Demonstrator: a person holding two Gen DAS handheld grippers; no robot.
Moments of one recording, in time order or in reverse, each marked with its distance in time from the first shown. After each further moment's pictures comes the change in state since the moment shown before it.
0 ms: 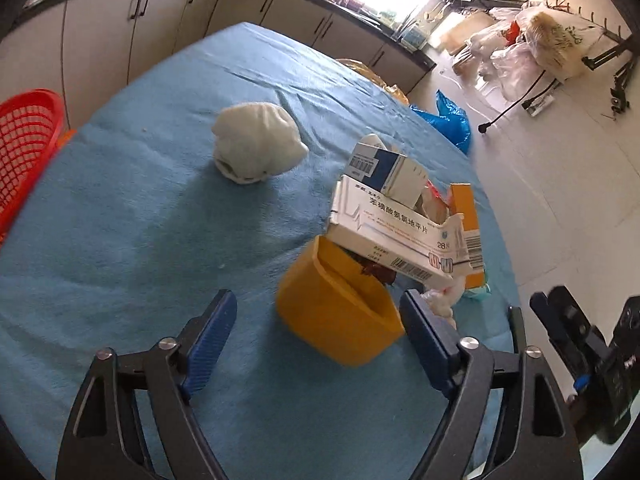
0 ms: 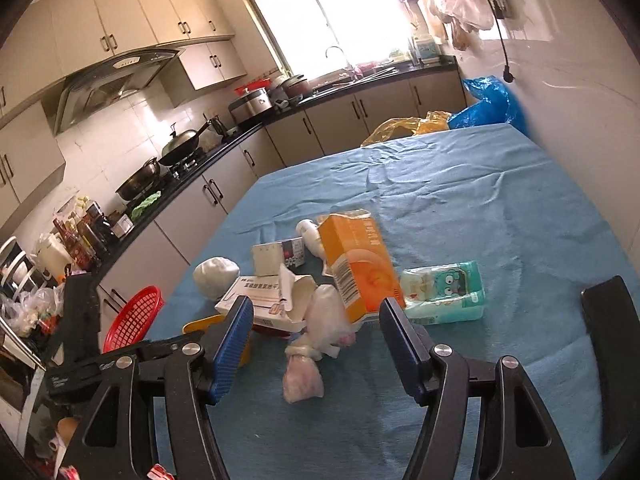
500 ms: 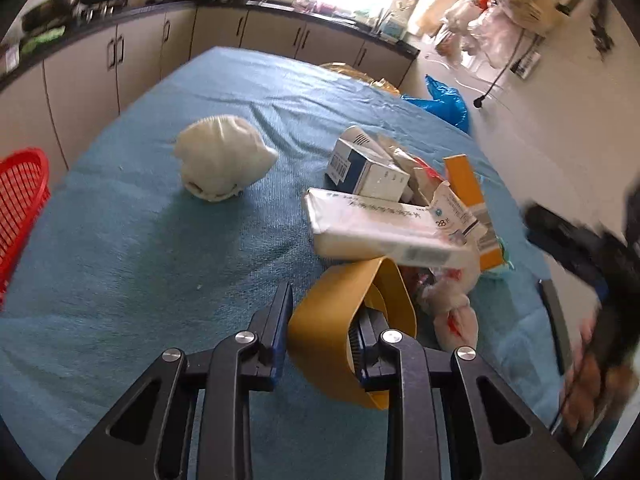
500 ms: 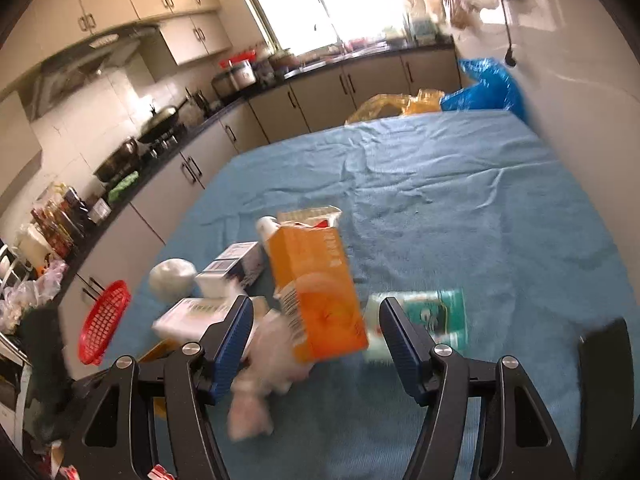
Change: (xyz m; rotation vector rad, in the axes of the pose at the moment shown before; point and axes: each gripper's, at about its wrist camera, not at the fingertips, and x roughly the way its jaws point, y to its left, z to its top) left arm -0.003 -0.021 -0.015 0.193 -0.064 0.090; right arm 0.065 -0.030 0.042 -0.033 0.134 -0.042
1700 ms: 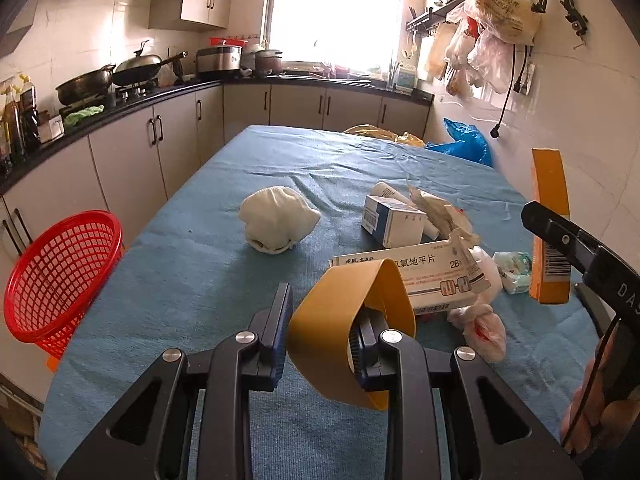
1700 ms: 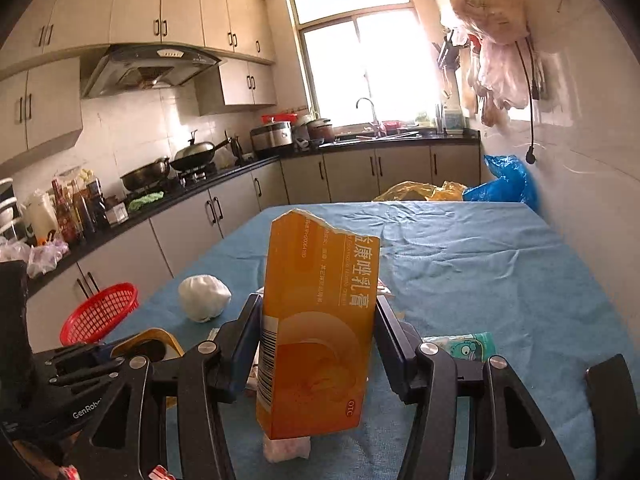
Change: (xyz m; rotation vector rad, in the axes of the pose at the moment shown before) left arm -0.031 -0.008 -0.017 0.101 -0.253 0.197; right arm -0.037 0.067 -0.061 -0.218 -0.323 -0.027
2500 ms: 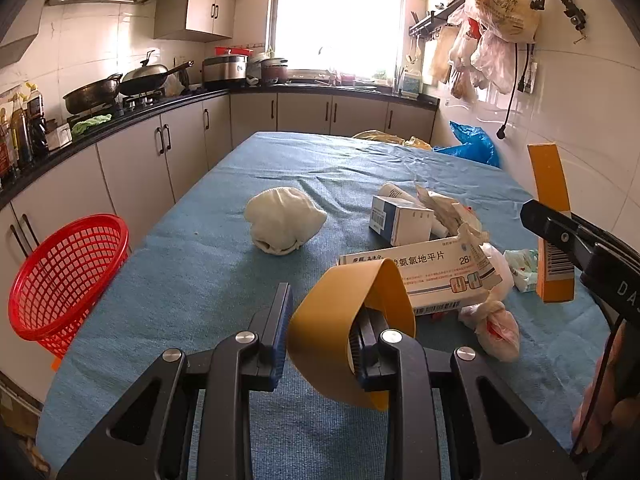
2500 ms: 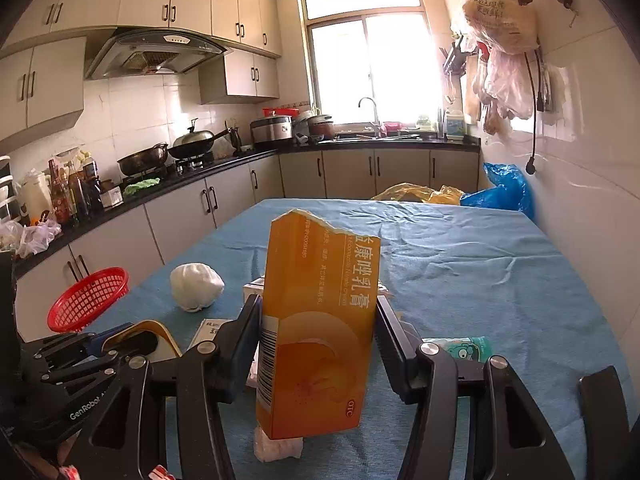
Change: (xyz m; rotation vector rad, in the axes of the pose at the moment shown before) left arm 0.002 -0.001 -0.008 0.015 -0.032 0.031; right arm 0.006 0.005 -0.005 -0.053 0.010 -0.029
